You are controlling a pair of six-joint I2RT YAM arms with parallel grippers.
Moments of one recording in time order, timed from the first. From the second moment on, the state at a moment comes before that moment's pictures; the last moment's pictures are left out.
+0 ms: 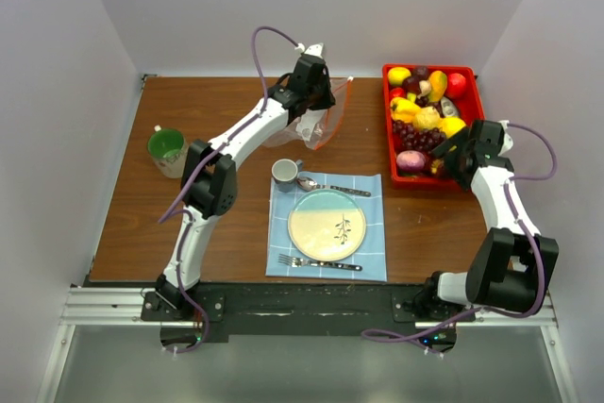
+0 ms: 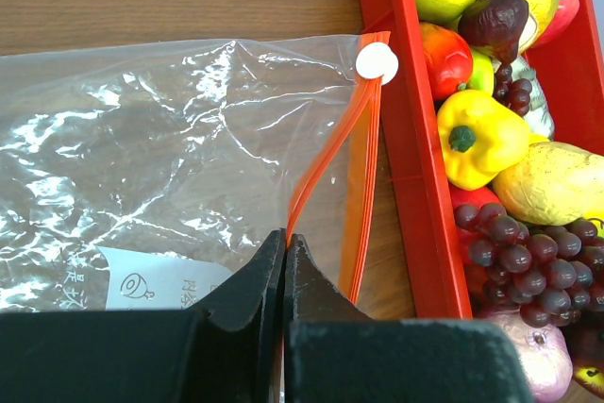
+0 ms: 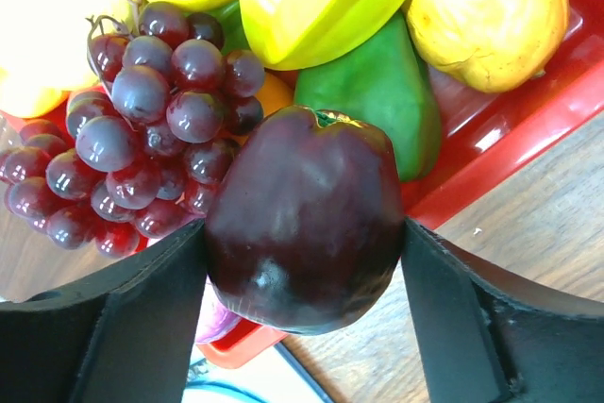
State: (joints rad) left arm -0.59 2.29 2.14 -0.38 -0.05 -0.58; right arm -0.22 1.33 0.94 -0.45 0.09 0.72
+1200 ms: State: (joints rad) left arm -0.61 2.28 2.17 -0.44 0.01 -0.60; right arm 0.25 1.45 1.25 -0.09 -0.17 0.71
